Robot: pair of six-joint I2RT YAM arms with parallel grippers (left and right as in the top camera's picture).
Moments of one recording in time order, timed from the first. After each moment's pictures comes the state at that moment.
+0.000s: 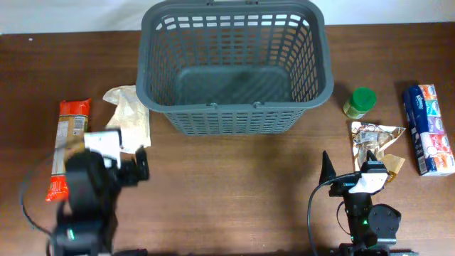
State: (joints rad) left arm 0.08 0.77 0.81 -0.74 -0.04 0.06; right arm -0.07 0.01 0.01 -0.07 -0.07 0.04
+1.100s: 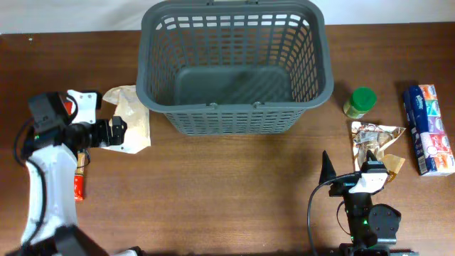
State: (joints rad) left arm 0.40 1.48 1.09 -0.68 0.30 0.32; right arm -0.07 0.01 0.01 -0.07 -0.07 0.04
